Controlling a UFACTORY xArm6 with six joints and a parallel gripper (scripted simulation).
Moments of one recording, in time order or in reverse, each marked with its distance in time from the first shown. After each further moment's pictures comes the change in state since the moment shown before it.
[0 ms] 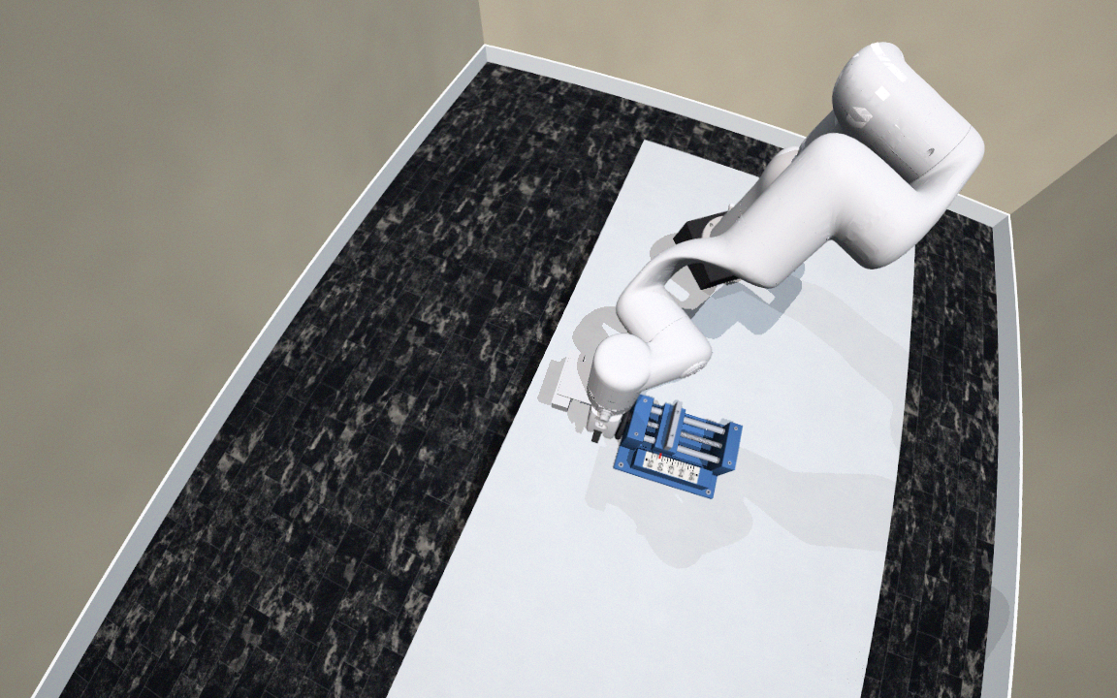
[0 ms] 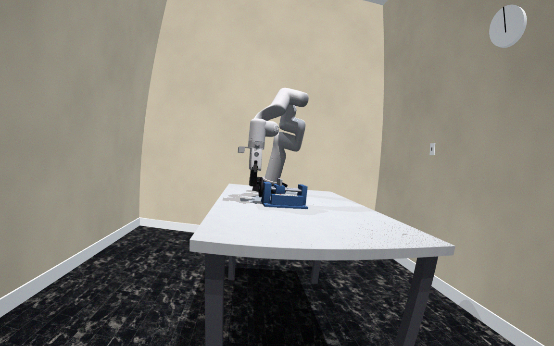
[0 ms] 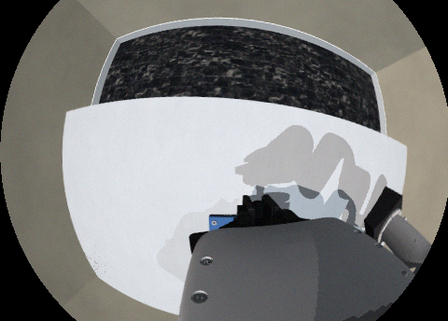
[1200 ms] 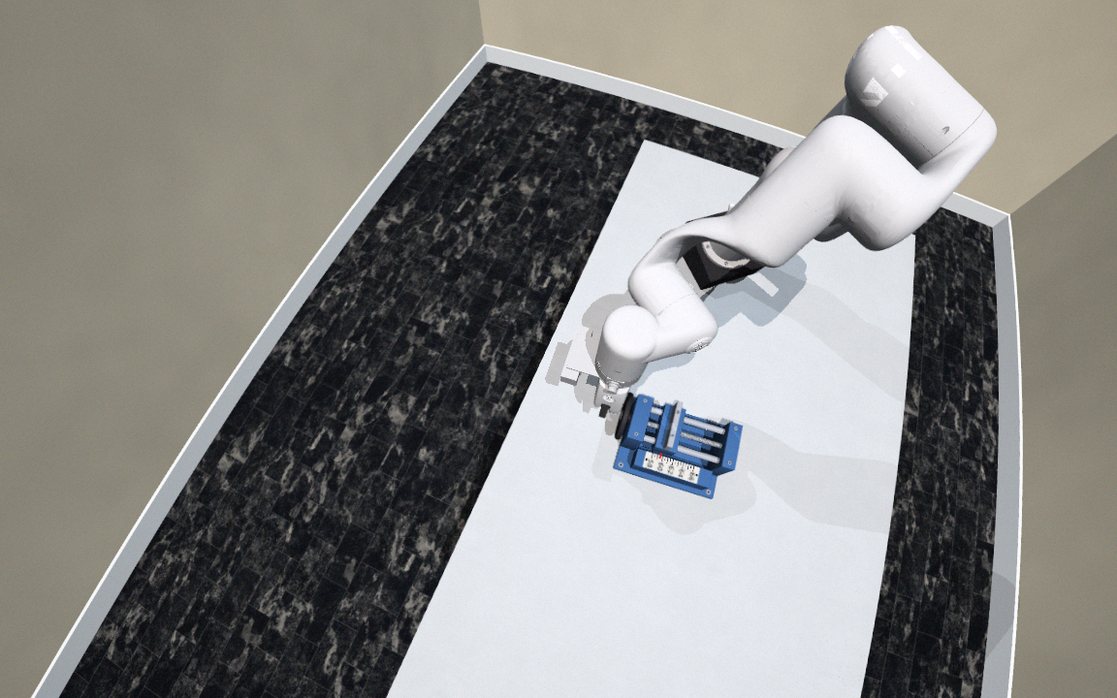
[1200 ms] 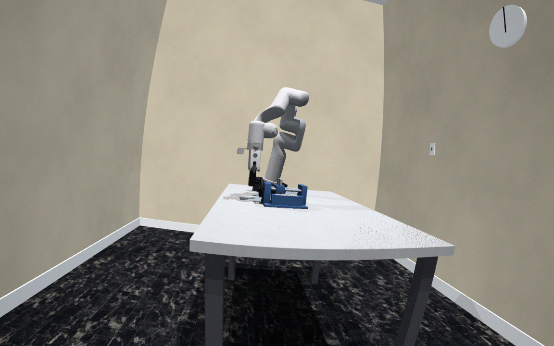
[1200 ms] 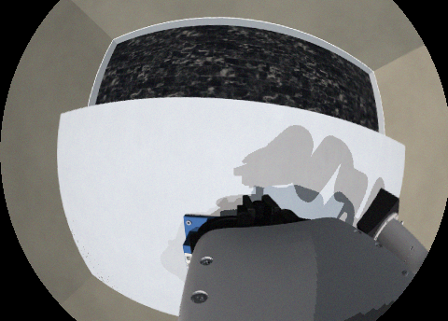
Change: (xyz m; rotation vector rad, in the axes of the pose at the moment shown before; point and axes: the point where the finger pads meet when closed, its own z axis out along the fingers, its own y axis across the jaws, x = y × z) arm 0.000 0.046 0.005 -0.006 -0.002 0.002
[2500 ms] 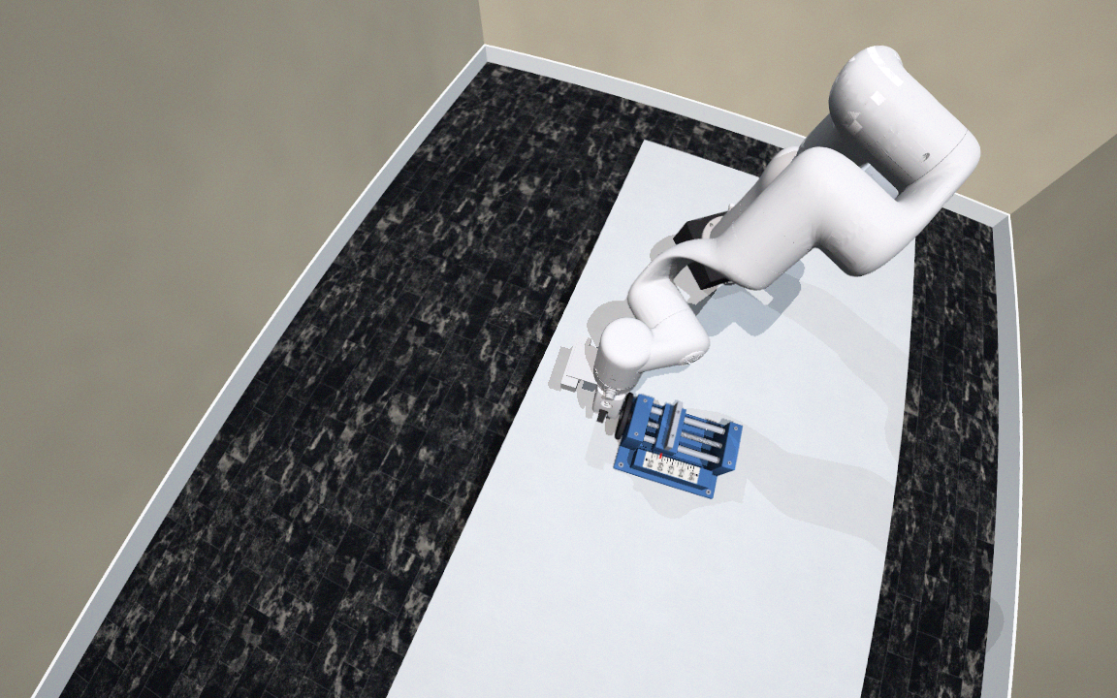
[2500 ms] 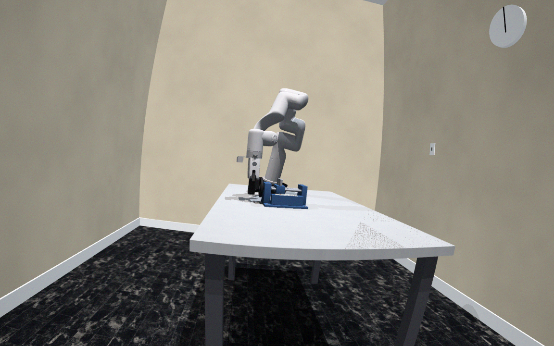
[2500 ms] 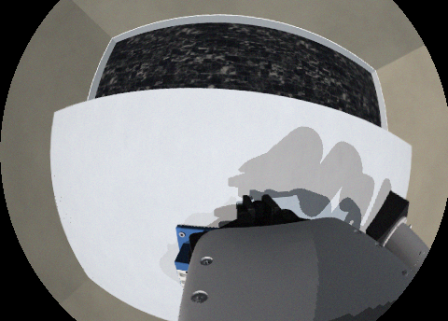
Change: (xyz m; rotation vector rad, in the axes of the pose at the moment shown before) arm 0.000 0.001 0.039 0.005 0.002 -0.002
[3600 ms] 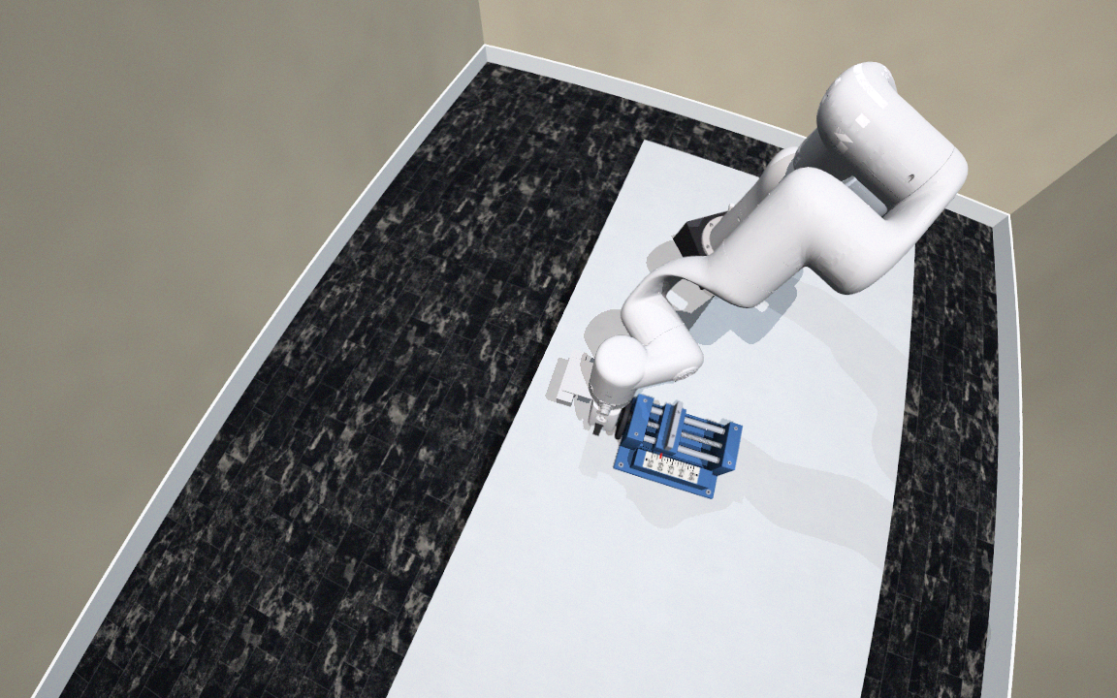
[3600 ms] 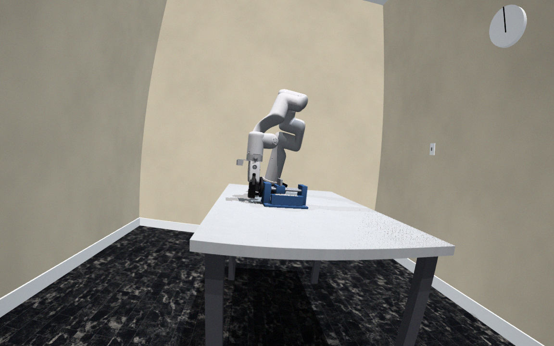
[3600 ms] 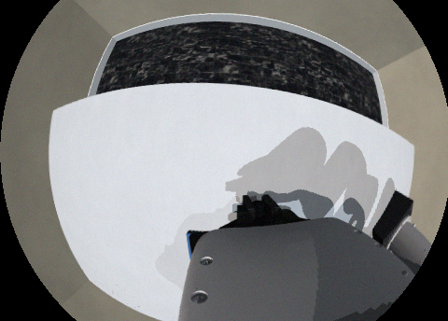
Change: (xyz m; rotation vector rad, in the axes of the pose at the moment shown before) arm 0.000 -0.022 0.013 -0.001 -0.001 0.000
